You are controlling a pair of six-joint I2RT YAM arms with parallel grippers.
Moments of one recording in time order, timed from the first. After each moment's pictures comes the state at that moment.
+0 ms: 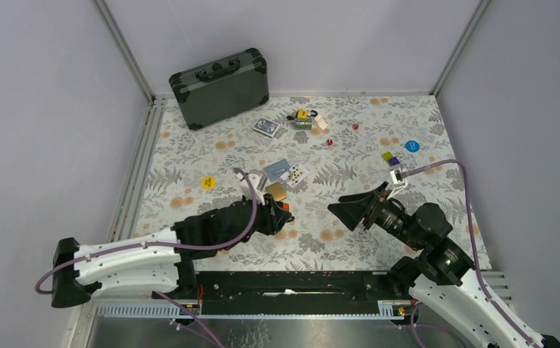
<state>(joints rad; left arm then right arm) -1.26 0.94 0.72 -0.22 -0.46 -0.73 0.71 0.36 0.56 -0.23 -0.16 0.78</state>
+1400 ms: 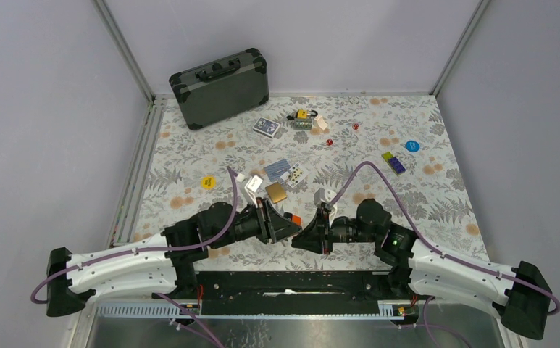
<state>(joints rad) -1.20 0.79 0.61 -0.01 -0.04 -1.00 1.00 0.79 0.40 0.25 -0.54 0.32</state>
